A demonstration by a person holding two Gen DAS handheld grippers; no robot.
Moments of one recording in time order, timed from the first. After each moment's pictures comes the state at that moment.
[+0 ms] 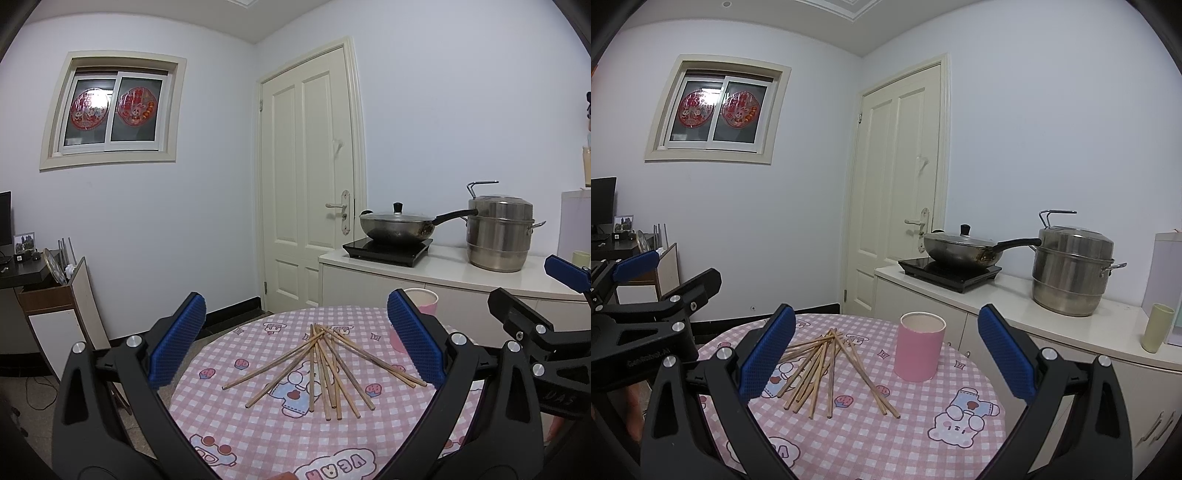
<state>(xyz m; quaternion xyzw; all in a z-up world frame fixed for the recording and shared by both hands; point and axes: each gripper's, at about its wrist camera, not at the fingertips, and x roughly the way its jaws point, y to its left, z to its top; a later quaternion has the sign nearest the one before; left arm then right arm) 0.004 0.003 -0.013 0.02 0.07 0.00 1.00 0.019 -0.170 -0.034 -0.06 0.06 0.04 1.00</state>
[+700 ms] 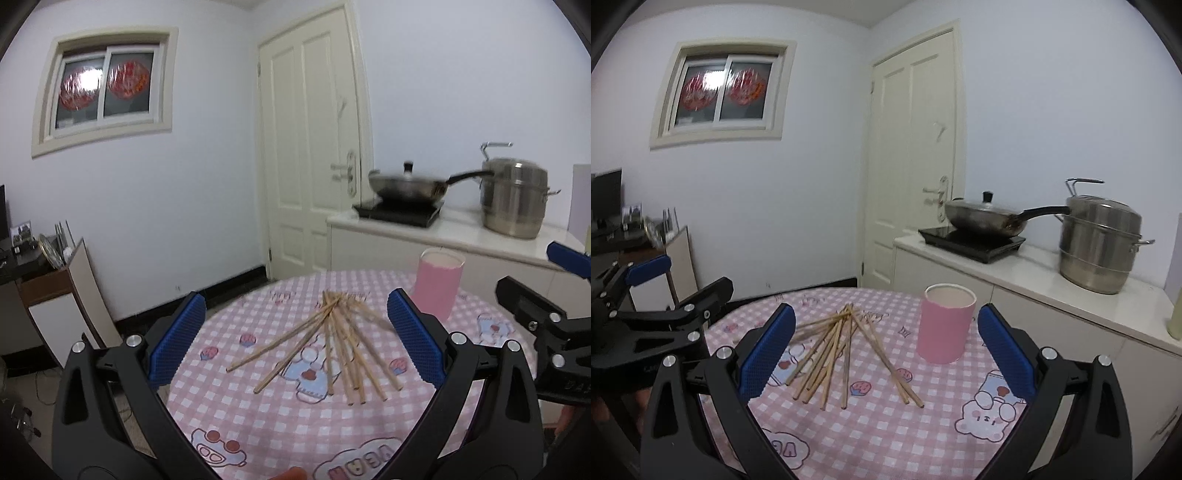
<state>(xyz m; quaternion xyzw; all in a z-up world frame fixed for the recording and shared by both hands) 0.059 0.022 -0.043 0.03 0.15 0.01 0.99 0.069 -0.157 -0.052 -0.07 0.14 0.07 0.99</state>
